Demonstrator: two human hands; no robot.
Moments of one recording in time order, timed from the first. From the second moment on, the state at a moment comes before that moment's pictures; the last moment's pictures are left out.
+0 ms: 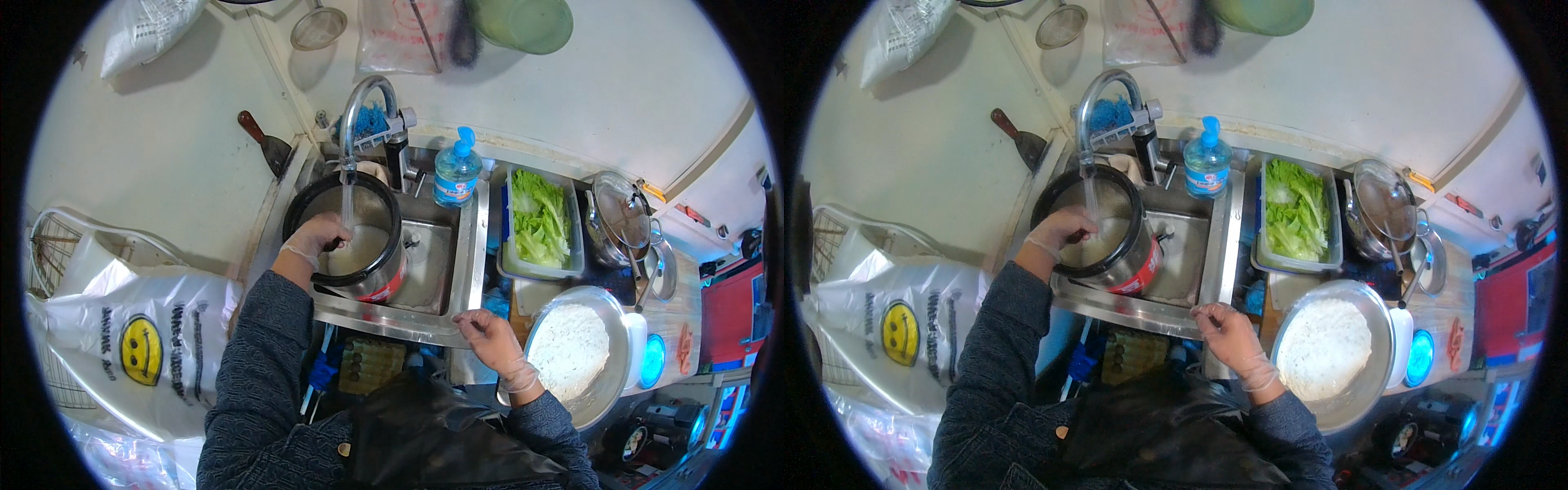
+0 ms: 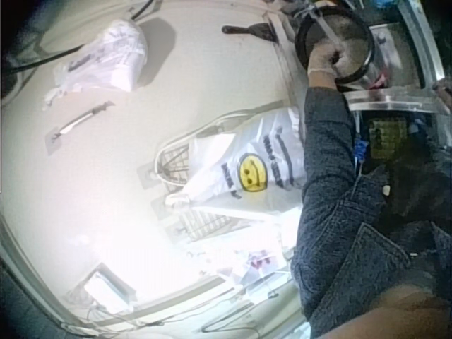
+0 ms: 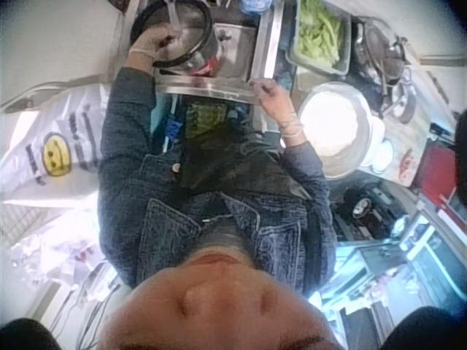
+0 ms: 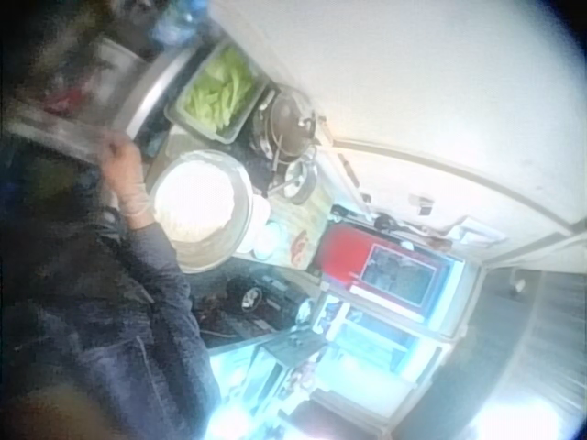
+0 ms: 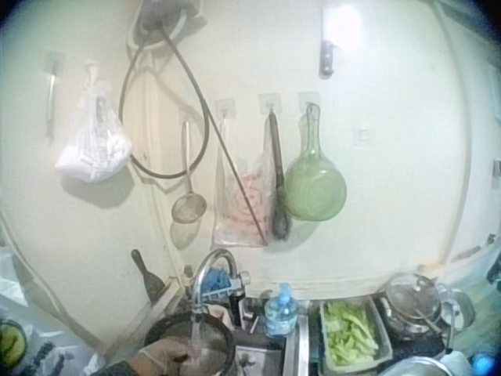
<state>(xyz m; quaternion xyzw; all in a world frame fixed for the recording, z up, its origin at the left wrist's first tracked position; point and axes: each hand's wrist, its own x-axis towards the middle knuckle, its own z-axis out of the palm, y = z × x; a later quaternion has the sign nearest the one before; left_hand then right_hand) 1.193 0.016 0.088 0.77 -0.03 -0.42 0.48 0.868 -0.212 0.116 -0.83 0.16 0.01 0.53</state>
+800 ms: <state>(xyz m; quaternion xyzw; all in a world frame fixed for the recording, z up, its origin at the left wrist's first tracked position) 1.190 0.011 0.089 0.82 -0.03 -0.31 0.49 0.868 -0.212 0.113 -0.83 0.15 0.01 0.53</state>
